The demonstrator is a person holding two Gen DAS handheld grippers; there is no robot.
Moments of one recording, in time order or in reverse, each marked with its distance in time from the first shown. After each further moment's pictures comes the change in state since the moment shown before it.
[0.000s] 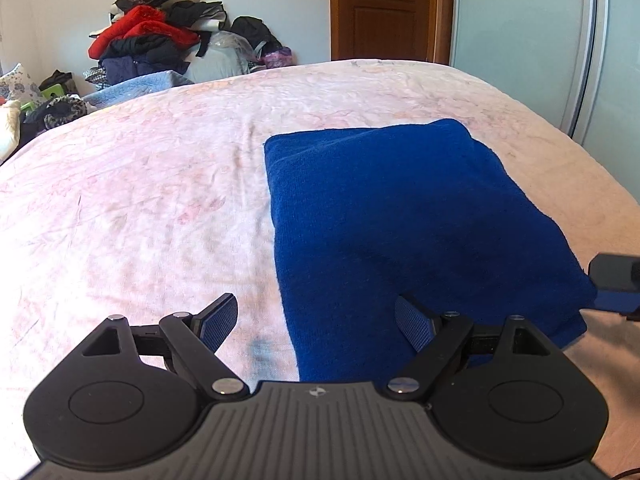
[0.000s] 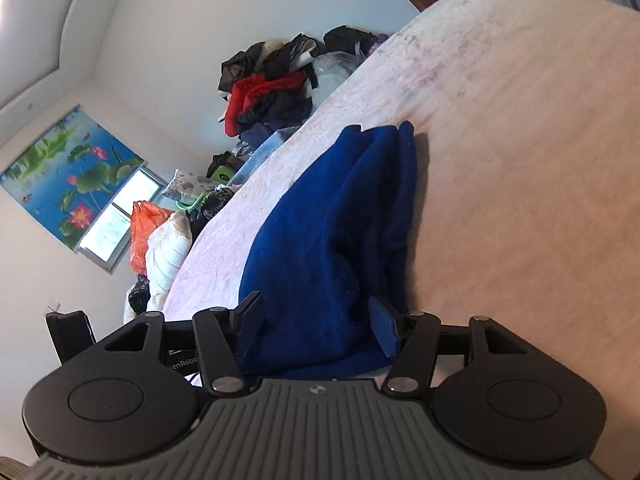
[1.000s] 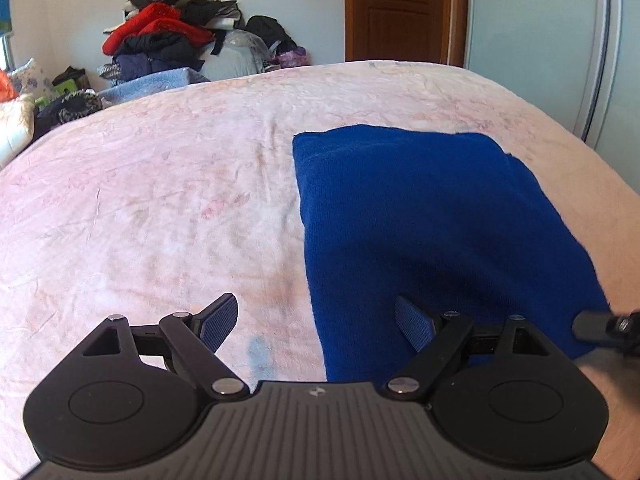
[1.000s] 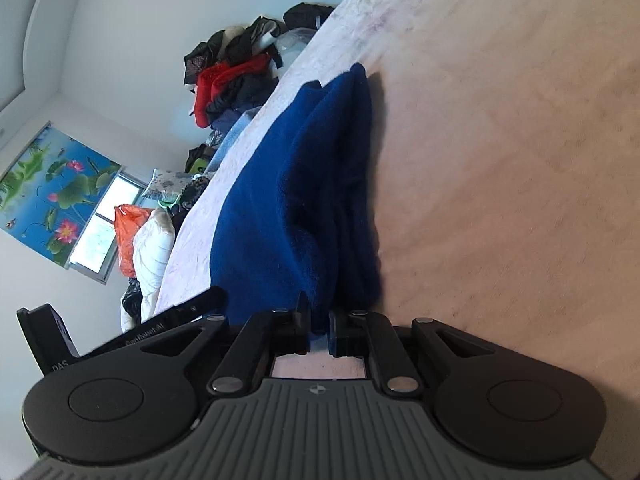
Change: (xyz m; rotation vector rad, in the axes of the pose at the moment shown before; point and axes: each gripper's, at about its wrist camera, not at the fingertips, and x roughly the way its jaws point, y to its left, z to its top) left arm -0.004 0.011 -0.005 -0.002 -0.005 0.044; right arm 0.007 -0.010 -0.023 0.072 0.018 -0.072
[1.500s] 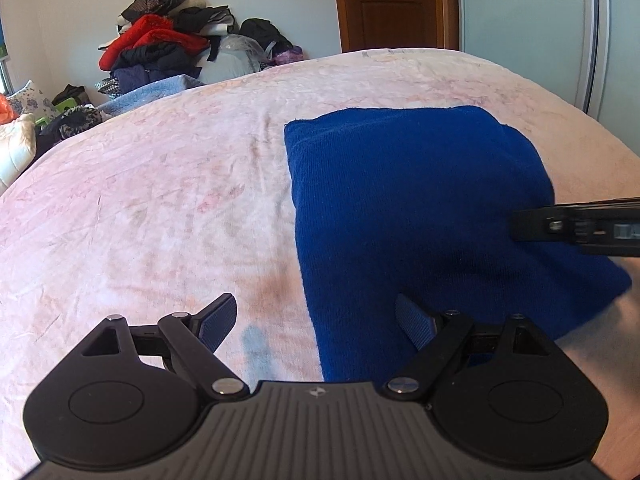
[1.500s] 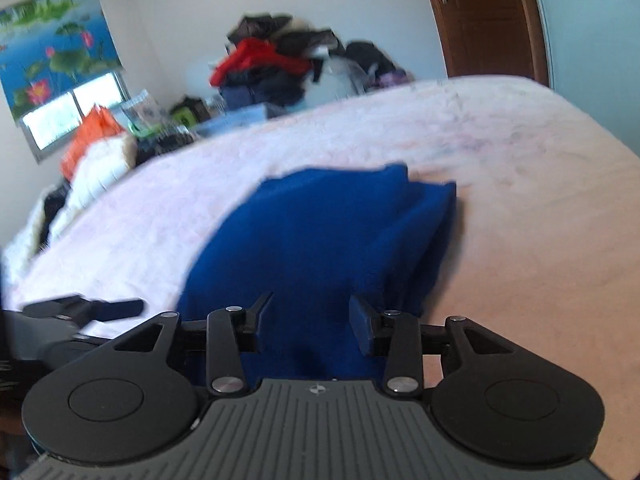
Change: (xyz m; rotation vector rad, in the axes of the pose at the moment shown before) left arm 0.003 -0.013 -0.012 0.057 0.005 0.031; right arm 0.062 0.074 0.027 -0.527 -0.028 -0.278
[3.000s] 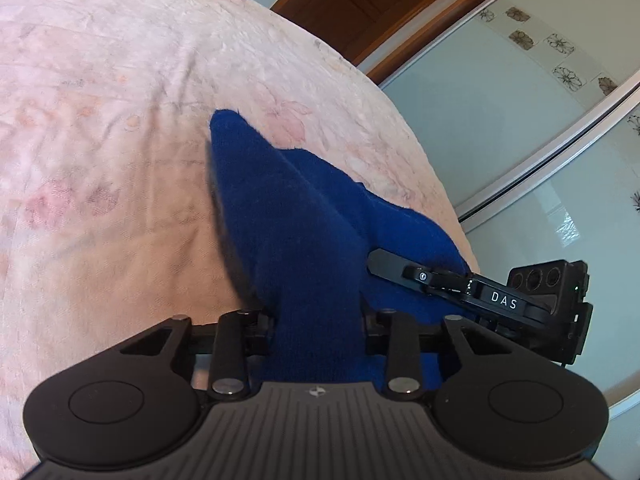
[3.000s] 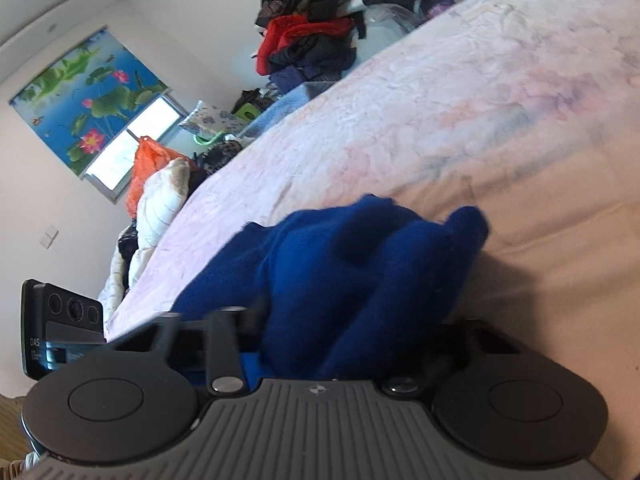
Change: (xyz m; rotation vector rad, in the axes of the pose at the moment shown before) left arm 0.130 0.081 0.065 -0.495 0.124 -0.715; right arm 0.126 -0.075 0.075 0.250 0.096 0.444
